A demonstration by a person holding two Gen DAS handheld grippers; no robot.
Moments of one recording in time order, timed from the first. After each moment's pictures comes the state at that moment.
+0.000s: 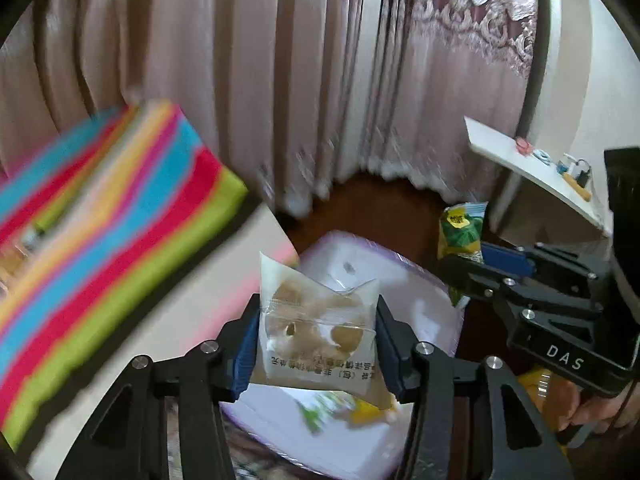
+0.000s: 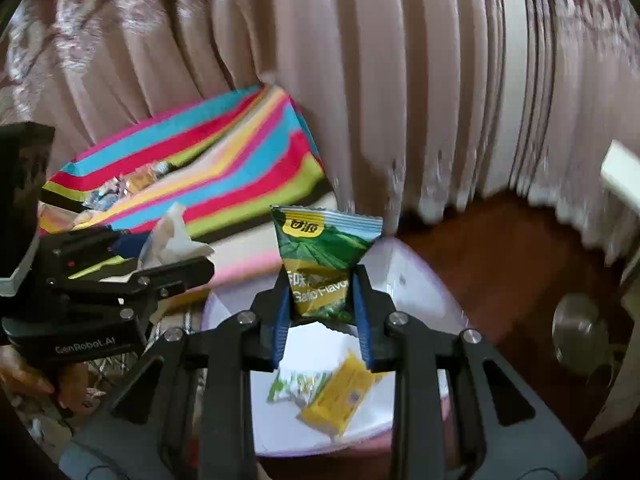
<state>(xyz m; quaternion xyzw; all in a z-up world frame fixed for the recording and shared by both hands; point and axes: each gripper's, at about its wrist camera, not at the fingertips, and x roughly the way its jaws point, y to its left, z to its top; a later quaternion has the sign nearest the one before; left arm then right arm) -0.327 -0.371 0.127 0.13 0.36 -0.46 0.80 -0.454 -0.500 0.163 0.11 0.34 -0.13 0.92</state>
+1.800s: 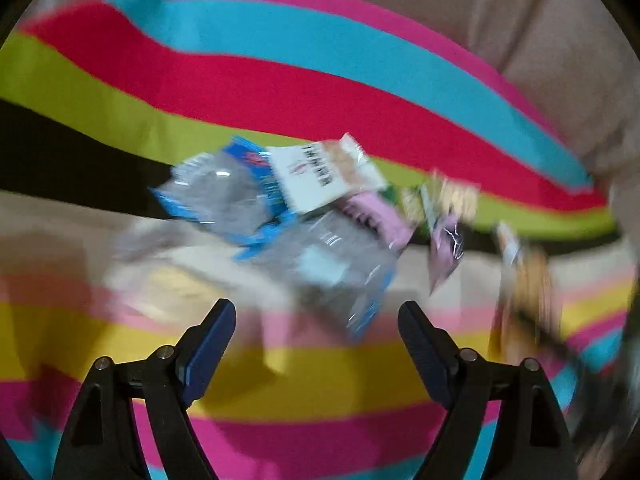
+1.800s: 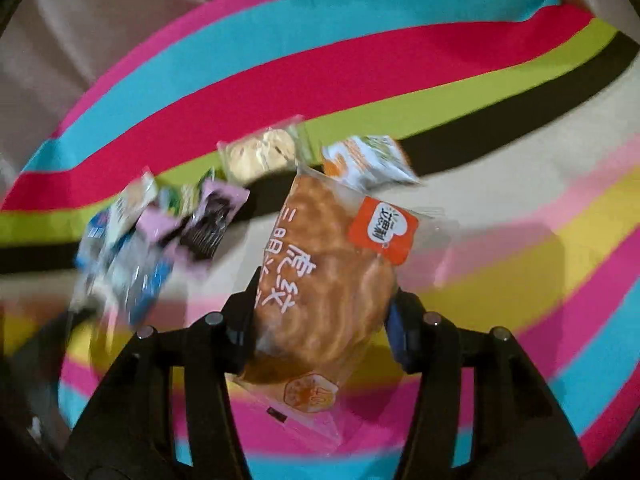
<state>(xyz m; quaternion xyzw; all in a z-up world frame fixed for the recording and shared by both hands) 0.127 0.087 0.040 -0.15 0.45 -0.02 0.88 0.051 -0.188 0.030 0.11 0.45 0.02 0.89</state>
